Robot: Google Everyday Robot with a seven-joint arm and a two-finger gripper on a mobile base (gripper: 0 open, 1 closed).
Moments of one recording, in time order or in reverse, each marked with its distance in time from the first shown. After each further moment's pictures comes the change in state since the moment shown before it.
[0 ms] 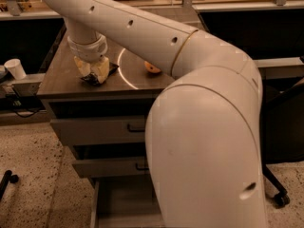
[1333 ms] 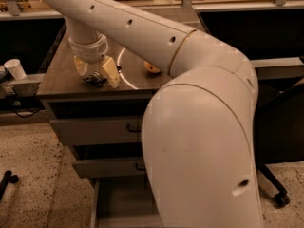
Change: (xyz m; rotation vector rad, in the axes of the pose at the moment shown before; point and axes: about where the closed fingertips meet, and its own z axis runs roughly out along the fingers) arm -0.001 0.002 -0.001 -0.020 -0.018 -0.001
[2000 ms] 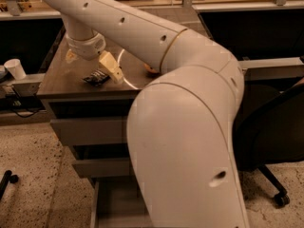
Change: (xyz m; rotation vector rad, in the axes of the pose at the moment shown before) arm 0.007 -0.006 -0.002 -0.030 0.010 0.027
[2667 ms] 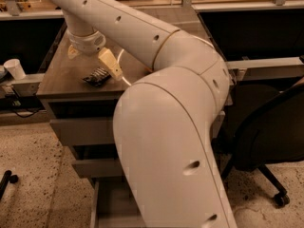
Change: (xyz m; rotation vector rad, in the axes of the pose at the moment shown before) arm 0.016 -0.014 0.004 0.003 -0.006 0.055
